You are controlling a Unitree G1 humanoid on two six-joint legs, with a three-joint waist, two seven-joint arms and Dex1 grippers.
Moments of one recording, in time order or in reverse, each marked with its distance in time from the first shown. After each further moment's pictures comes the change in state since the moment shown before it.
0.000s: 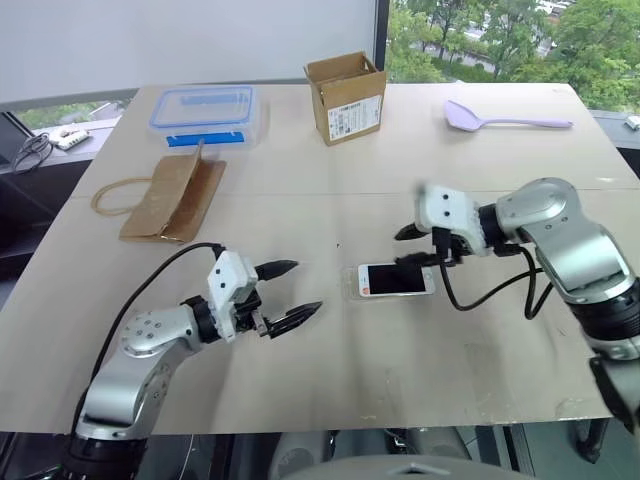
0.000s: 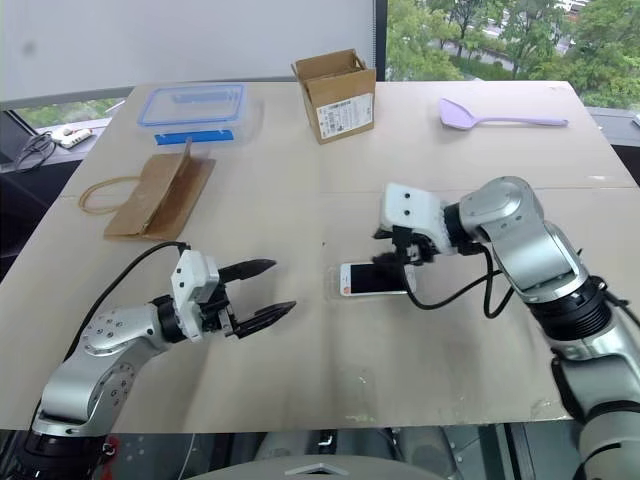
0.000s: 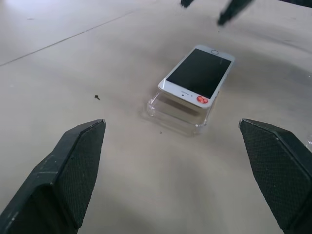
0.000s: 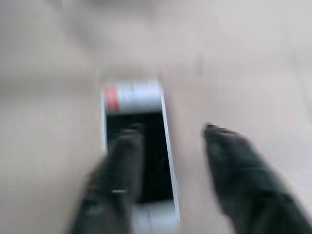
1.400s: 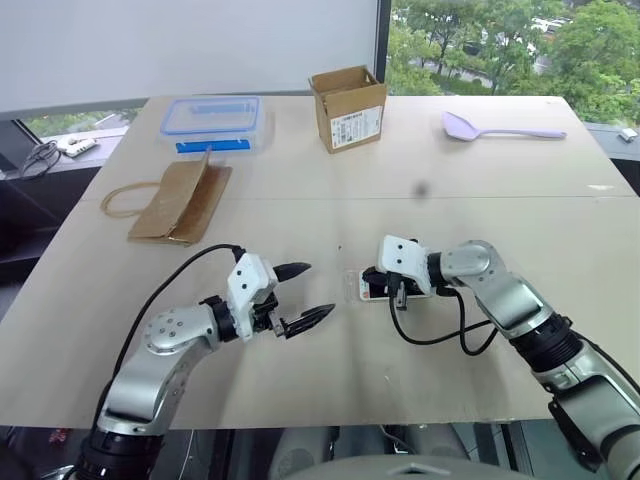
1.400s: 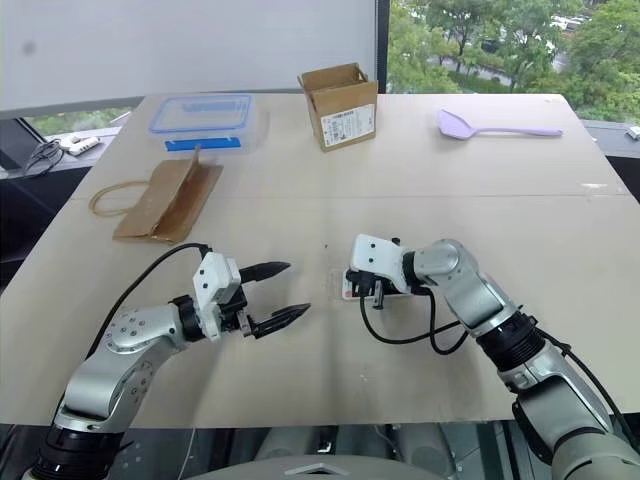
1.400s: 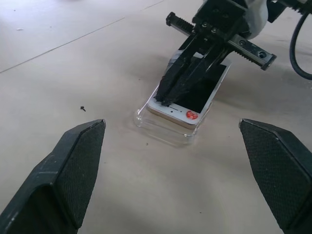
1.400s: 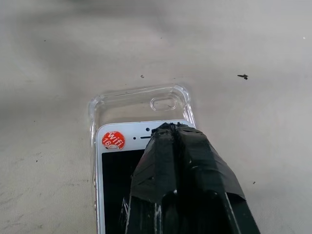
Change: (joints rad) left arm -0.019 -0.024 -0.071 0.006 0.060 0.003 0.036; right arm 0.155 0.118 0.199 0.275 -0.164 -0.350 -0.247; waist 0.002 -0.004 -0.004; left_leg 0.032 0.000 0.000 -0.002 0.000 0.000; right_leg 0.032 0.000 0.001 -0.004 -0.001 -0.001
